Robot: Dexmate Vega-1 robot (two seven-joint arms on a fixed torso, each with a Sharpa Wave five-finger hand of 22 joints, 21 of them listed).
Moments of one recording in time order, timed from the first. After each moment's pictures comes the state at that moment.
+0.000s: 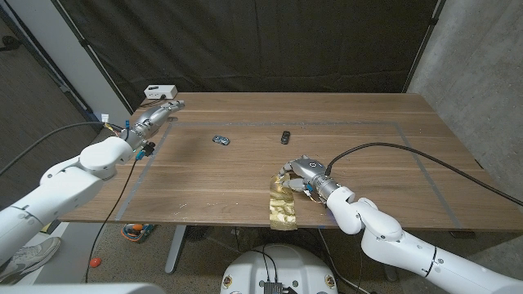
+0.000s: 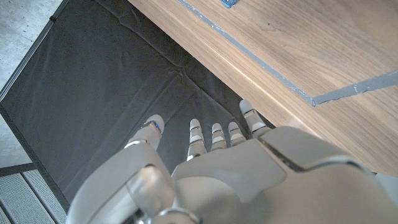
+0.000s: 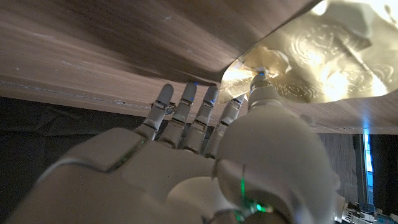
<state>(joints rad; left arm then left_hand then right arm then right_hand) 1.19 1.03 0.07 -1.76 -0.48 -0.03 0.07 0.33 0.13 0.56 0.00 0.20 0.13 -0.08 0.21 0.20 -0.10 0.03 0.24 0.23 -0.17 0.04 0.22 0.26 -0.17 0.13 0.71 0.20 -1.03 -0.79 -0.82 -2.01 -0.76 -0.41 -0.06 1.05 0.01 0.13 -0.15 0.37 0.87 -0.22 0.42 0.20 0.57 -0.17 0.35 0.43 0.34 -0.04 0.55 0.55 -0.03 0.02 1.06 0.38</state>
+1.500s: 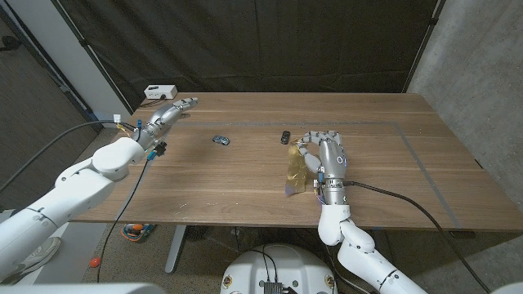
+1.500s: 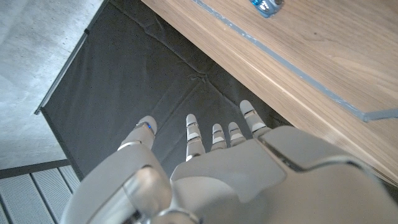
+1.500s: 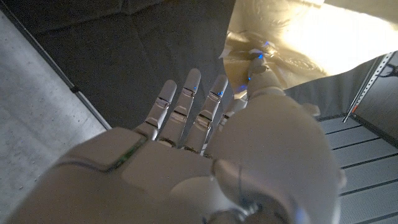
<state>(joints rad) 1.15 0.97 0.13 -1.78 -0.43 -0.11 0.05 0.34 0.04 0.53 -0.04 0.18 0.22 -0.06 0.25 0.20 -0.09 0.02 0.25 0.23 -0.17 0.06 0.22 0.25 -0.17 0.14 0.70 0.20 -1.20 -0.24 -0.44 -1.57 -0.95 0.01 -1.03 1.08 0.02 0.22 -0.15 0.28 1.12 -0.20 0.45 0.20 0.76 -0.20 0.36 0.41 0.53 -0.05 0.55 0.50 0.01 0.01 1.13 0.34</state>
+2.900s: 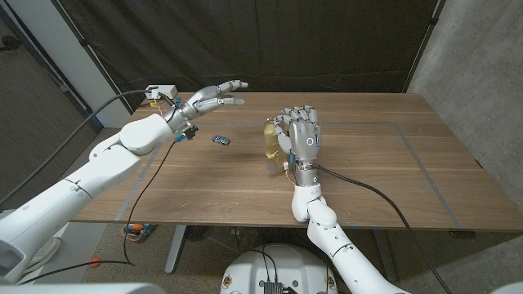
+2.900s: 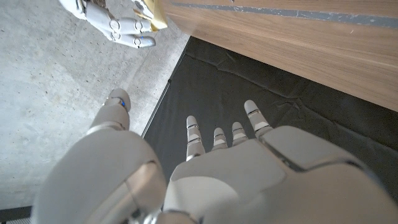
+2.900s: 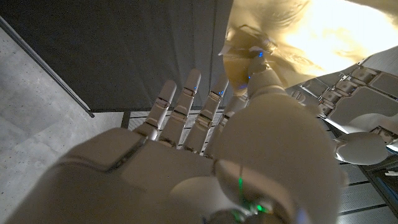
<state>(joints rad) 0.89 0.94 0.33 -1.79 -0.31 -0.27 -0.20 0.60 -0.15 0.45 -0.17 0.25 0.15 -0.09 0.25 0.25 -0.15 0.05 0.23 0.23 -0.17 0.13 0.21 0.22 -0.17 0.20 0.65 0.19 -1.05 0.03 -0.40 -1.37 -1.39 -0.02 -1.12 1.08 0.00 0.25 -0.16 0.26 1.12 -0.19 0.46 0.20 0.78 -0.21 0.36 0.41 0.54 -0.05 0.52 0.50 0.00 0.01 1.15 0.32</state>
